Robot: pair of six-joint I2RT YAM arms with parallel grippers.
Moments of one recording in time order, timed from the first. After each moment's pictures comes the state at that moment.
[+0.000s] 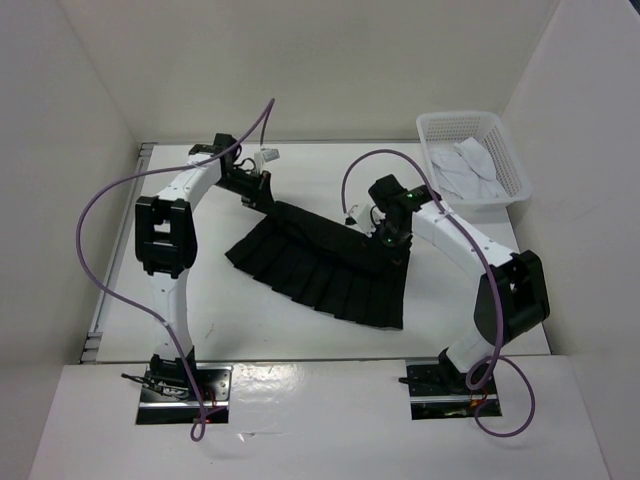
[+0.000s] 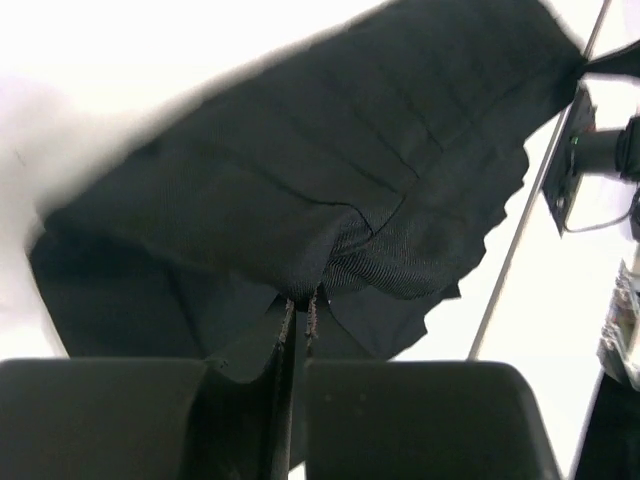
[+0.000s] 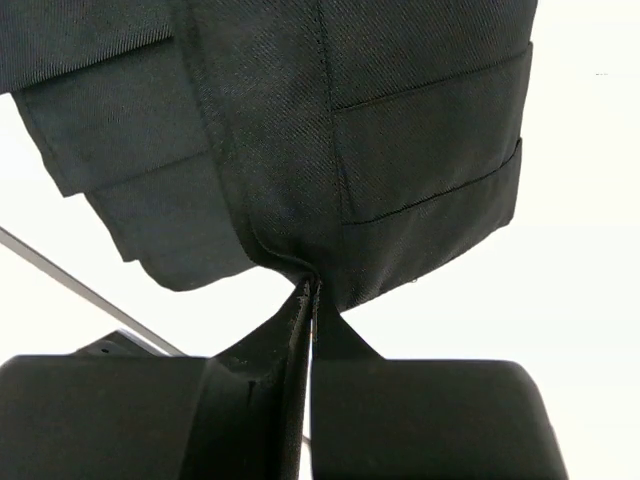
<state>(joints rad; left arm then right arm) -0.12 2.20 1.91 -0.99 0.96 0.36 0.46 1.57 1.26 -1.04 -0.08 -0.50</state>
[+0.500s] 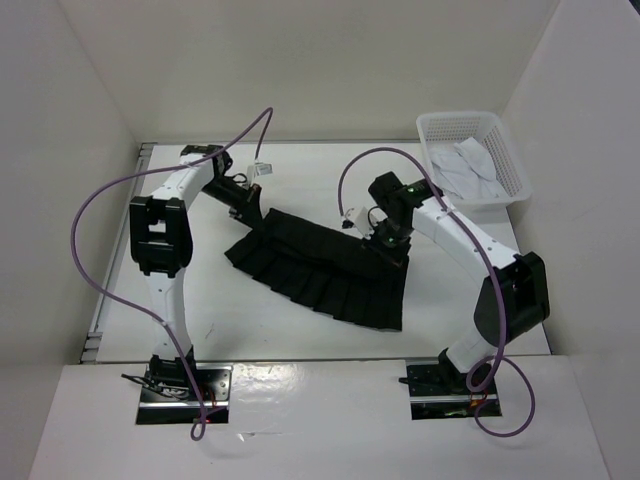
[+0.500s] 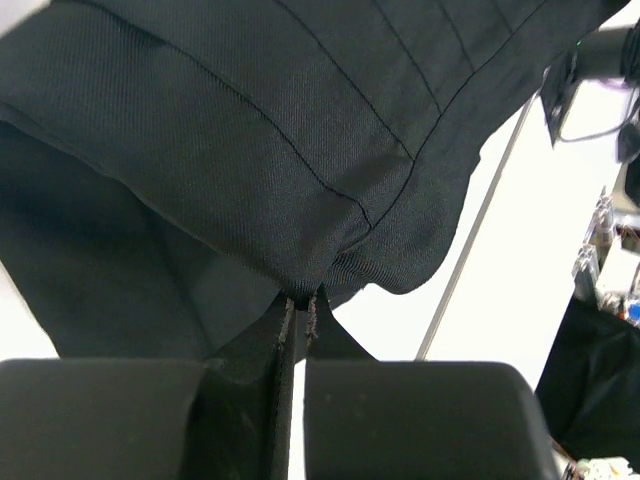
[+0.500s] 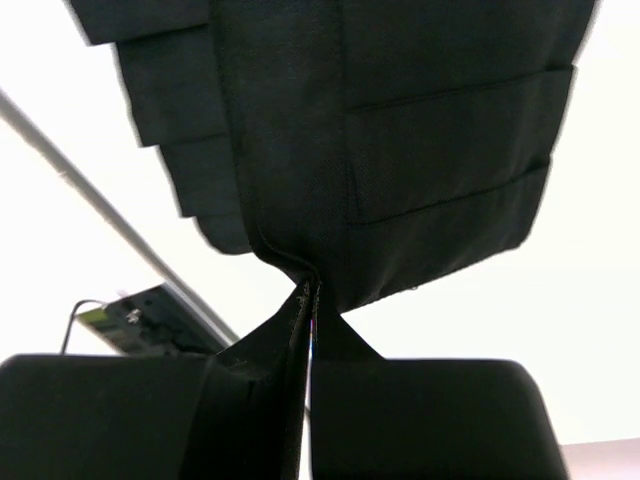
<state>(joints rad) -0.07 2.21 1.88 -1.28 0.92 0.60 0.47 1.57 1.34 -1.18 -0.20 -0.57</state>
